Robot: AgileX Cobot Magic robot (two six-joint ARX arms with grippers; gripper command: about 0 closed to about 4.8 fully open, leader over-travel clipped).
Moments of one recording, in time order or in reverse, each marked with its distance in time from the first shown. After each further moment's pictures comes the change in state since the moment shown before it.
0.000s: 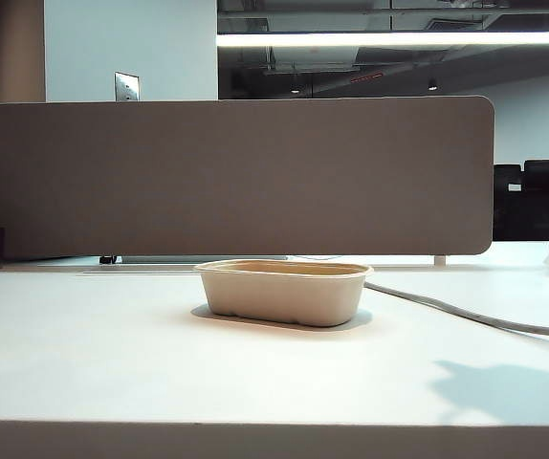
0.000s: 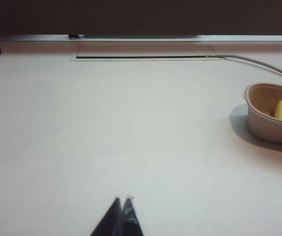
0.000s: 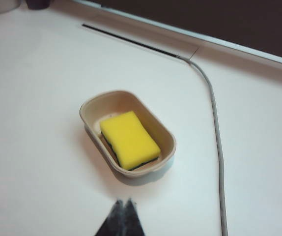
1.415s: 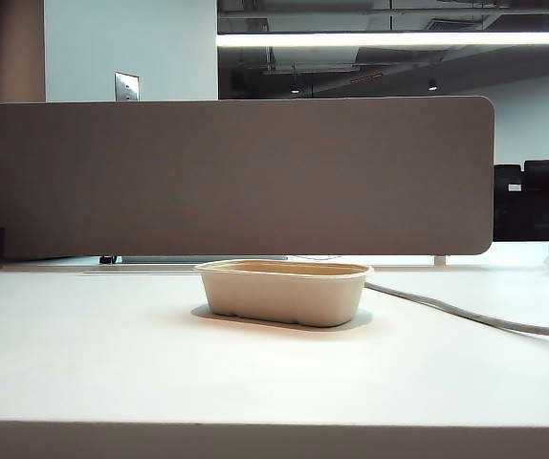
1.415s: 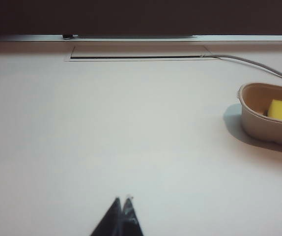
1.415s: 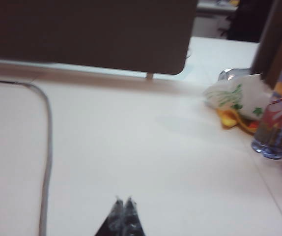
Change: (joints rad) left arm 0.000 0.000 0.000 0.000 0.022 0.000; right arm -0.933 -0.545 -0.592 0.360 -0.455 -0.179
